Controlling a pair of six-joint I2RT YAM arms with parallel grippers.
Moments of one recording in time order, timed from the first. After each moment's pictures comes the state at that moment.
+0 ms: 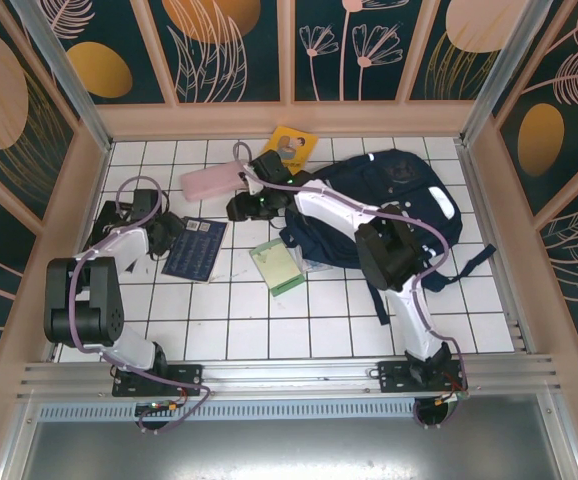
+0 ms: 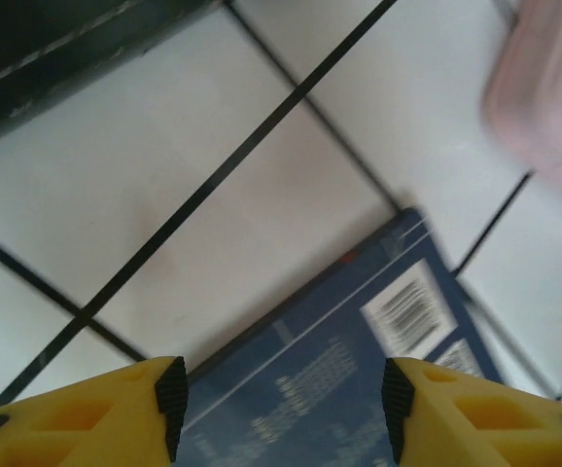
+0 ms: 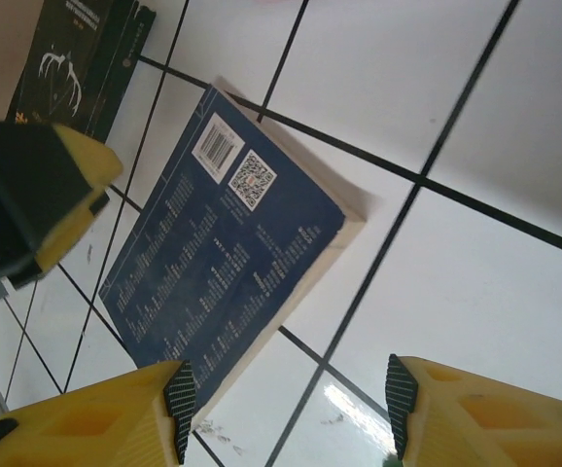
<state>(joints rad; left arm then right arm) 0.02 1.57 0.82 -0.28 -0.01 -0.84 0.76 2.25 1.90 -0.53 -0.43 0.47</state>
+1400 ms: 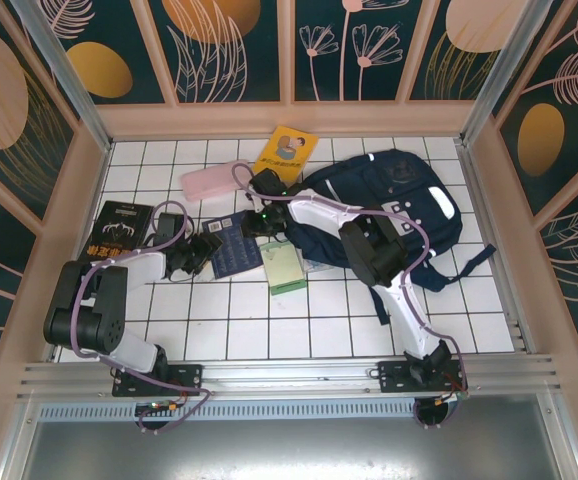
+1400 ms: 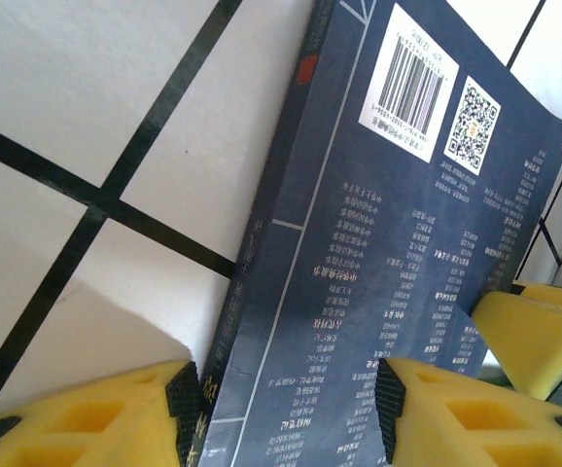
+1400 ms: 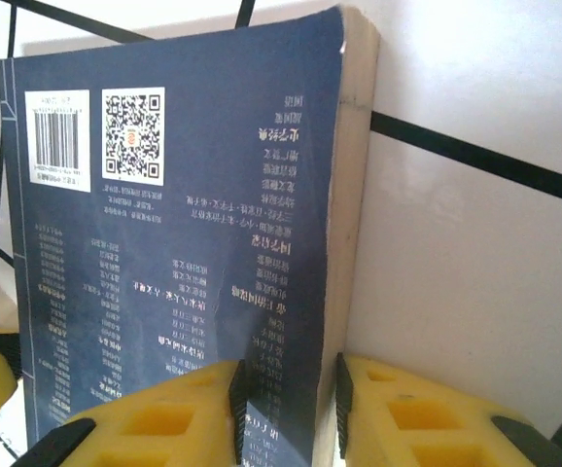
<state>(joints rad) -0.15 1.54 0.61 -0.02 0.32 -0.98 0.76 2.36 1.86 -0.57 -0.35 0.47</state>
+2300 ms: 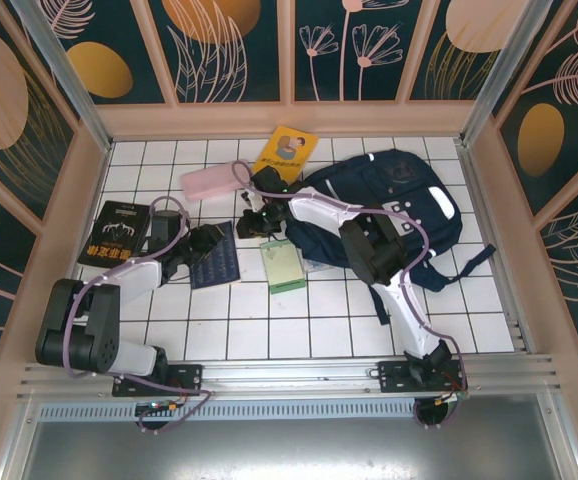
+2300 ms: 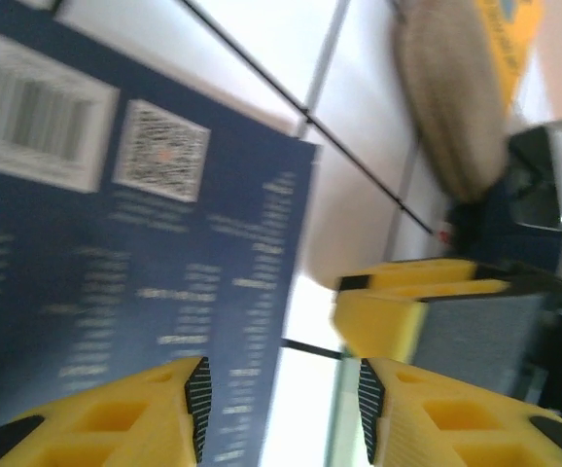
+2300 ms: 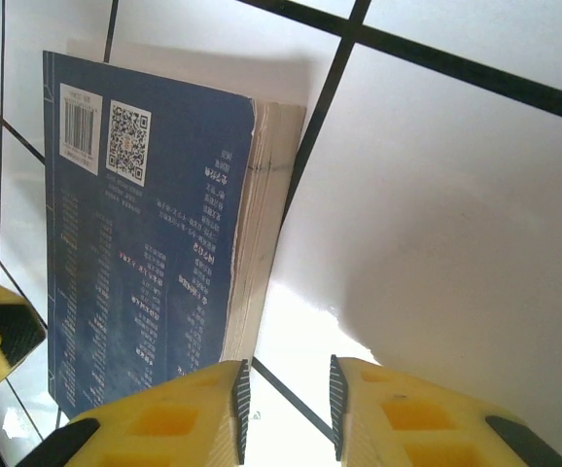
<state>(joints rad) -0.15 1.42 0.56 0.09 0.36 -0.91 0.74 2.37 1.89 -0.58 -0.51 0.44</state>
